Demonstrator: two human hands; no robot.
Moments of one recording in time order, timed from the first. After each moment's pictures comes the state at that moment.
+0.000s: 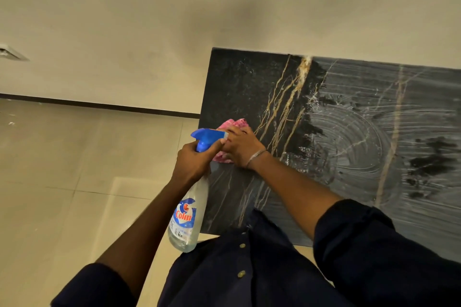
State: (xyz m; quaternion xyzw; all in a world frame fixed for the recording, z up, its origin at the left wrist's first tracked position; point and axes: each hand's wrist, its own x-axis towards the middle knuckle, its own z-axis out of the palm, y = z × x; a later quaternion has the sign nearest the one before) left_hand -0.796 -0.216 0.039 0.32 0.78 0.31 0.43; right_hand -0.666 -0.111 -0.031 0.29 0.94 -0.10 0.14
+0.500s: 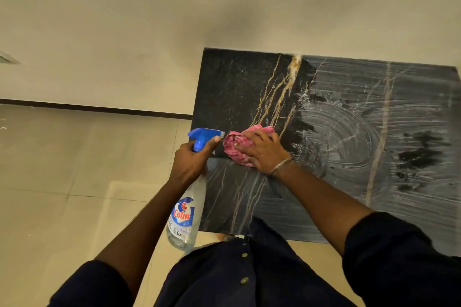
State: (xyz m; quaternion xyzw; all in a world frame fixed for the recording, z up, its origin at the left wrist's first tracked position) left_hand -0.784 -0.218 0.037 0.34 0.77 0.33 0.42; right_hand -0.578 -0.120 -0.029 0.34 0.92 -0.08 0.16
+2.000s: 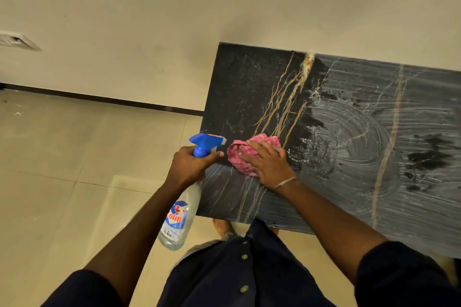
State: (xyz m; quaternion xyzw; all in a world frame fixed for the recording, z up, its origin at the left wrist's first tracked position) left_hand -0.802 -0.271 0.036 0.35 0.78 0.29 0.43; right_hand -0.575 -0.183 -0.054 0.38 0.91 -0.12 0.10
